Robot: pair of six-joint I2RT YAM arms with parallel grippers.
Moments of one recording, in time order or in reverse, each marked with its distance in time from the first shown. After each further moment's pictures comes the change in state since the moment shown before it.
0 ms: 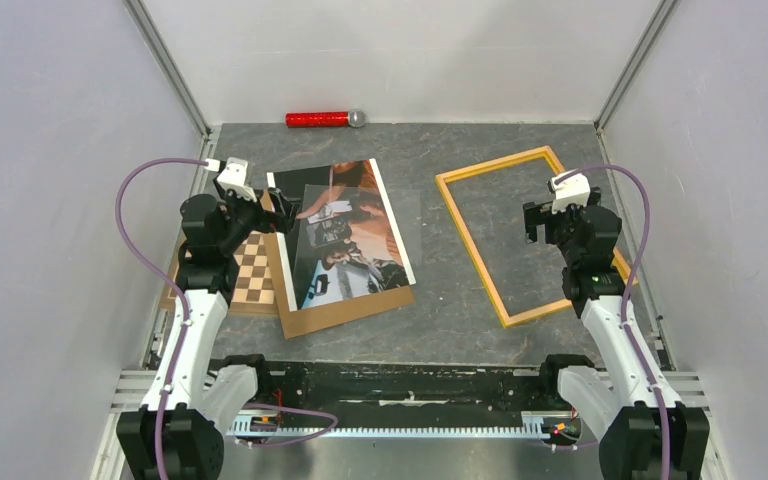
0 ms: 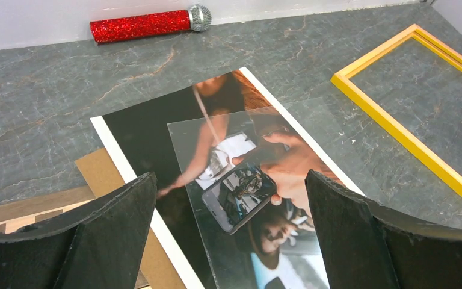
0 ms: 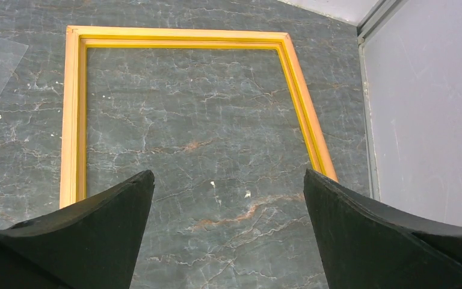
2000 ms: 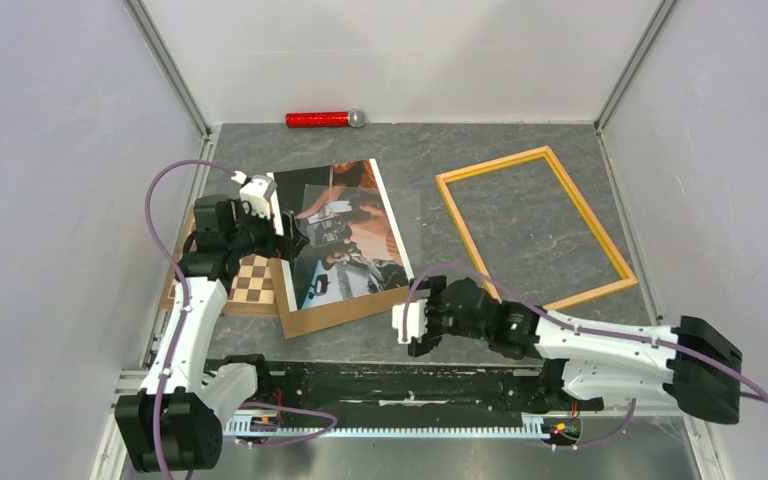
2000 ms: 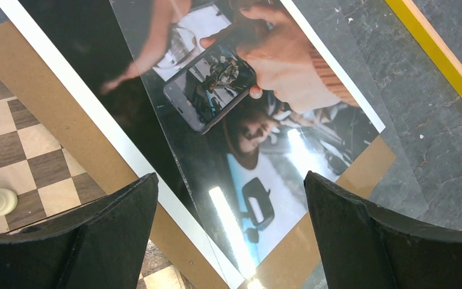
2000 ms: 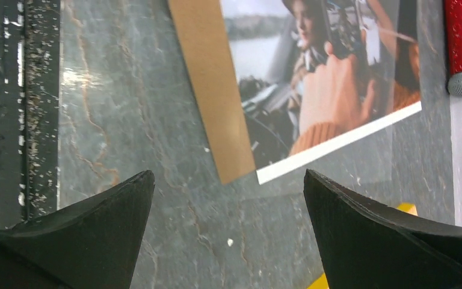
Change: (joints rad) left arm -0.001 0.076 0.059 -0.428 0.075 0.139; right arm 1.135 0.133 -0.055 -0.057 0.047 -0.386
